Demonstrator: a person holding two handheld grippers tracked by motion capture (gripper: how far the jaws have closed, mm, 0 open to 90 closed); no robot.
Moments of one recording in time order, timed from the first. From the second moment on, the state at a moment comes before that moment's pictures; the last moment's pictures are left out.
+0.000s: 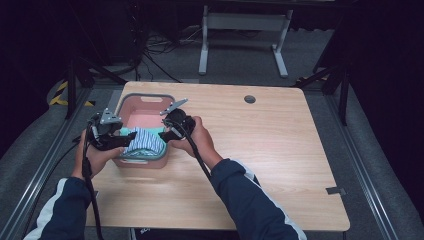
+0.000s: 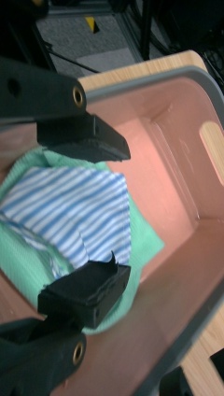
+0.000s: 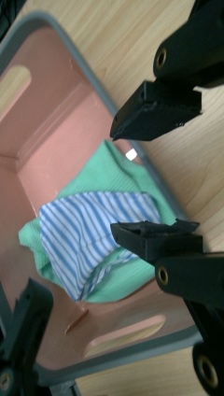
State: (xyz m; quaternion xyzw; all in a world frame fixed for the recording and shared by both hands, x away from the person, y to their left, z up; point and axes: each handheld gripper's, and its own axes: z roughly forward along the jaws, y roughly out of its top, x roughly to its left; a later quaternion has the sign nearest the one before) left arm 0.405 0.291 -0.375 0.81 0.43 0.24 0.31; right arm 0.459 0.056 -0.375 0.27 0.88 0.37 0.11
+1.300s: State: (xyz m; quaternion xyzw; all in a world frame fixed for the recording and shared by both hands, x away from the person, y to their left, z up) left arm 0.352 0.177 -0.396 0.88 0.28 0.21 0.31; right arm 0.404 -0.093 -0.381 0.28 0.88 0.33 0.19
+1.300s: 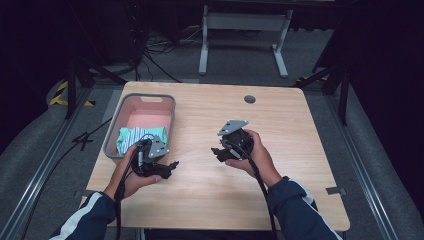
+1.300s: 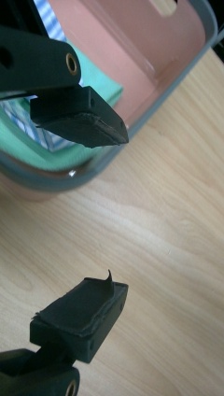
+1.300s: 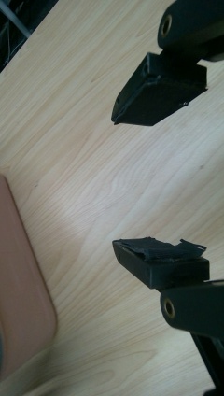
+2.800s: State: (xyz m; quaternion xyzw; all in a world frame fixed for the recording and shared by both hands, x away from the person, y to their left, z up) left arm 0.337 0.131 -0.480 0.91 0.21 0.07 0.34; right arm 0.325 -0.282 -0.483 0.38 0.83 0.36 0.17
